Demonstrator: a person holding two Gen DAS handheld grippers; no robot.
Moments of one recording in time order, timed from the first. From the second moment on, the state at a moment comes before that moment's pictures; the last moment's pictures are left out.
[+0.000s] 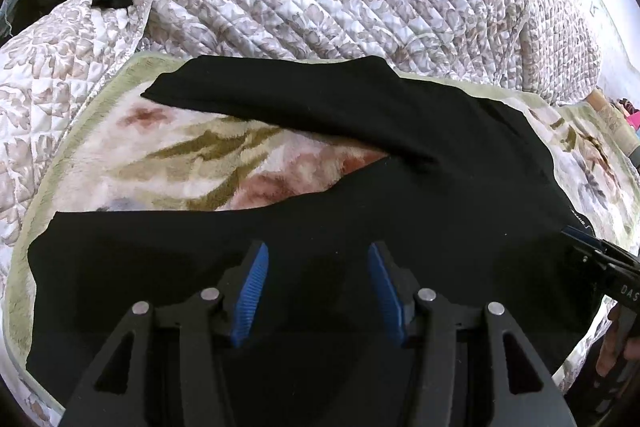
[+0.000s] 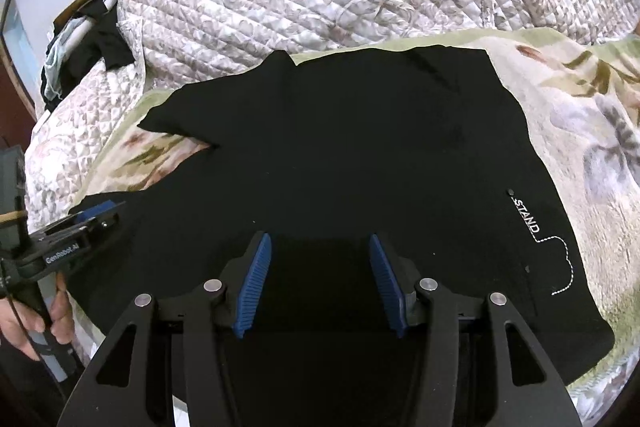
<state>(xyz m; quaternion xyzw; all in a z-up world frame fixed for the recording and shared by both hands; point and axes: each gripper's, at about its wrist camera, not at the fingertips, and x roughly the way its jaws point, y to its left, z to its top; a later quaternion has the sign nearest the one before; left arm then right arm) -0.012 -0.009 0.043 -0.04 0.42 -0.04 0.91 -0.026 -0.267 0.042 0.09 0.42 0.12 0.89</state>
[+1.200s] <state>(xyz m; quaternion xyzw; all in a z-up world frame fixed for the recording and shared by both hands) 0.257 0.018 0.007 0.00 0.47 -0.06 0.88 0.253 -0.253 0.032 -0.10 0.47 0.23 0.85</state>
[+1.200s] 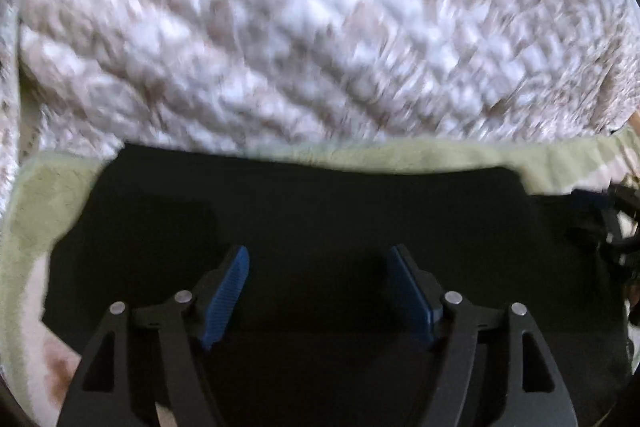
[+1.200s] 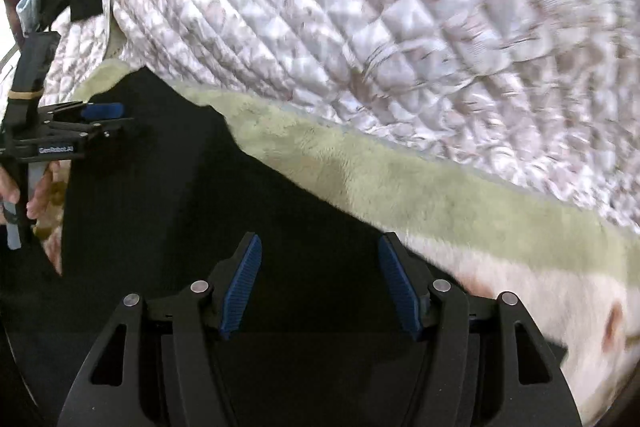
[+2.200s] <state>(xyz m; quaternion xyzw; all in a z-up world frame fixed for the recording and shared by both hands) -0.019 0.017 0.062 -0.04 0.40 -0.08 0.91 -0.025 -0.236 0.104 -0.09 0.40 0.25 0.88</state>
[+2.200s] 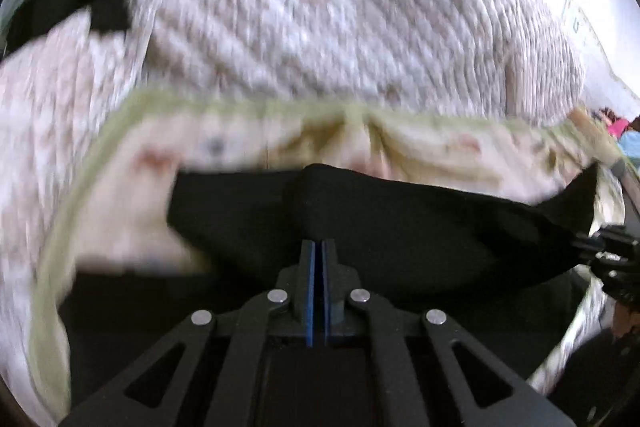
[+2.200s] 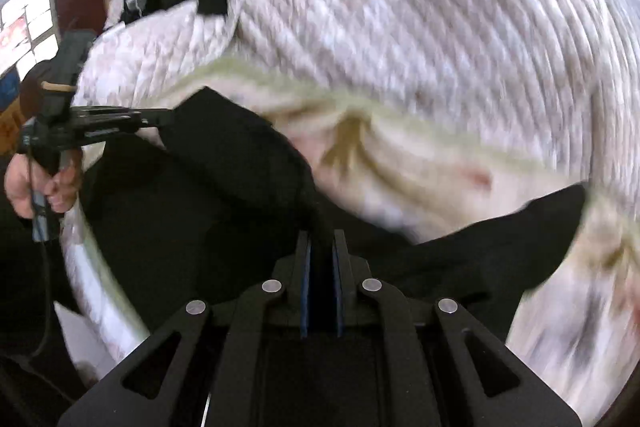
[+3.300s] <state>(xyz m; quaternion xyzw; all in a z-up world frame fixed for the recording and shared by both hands) 0.048 -0.020 0.022 0.00 0.44 -0.04 0.90 -0.094 -0.377 0.030 0.33 0.44 0.08 0.83</state>
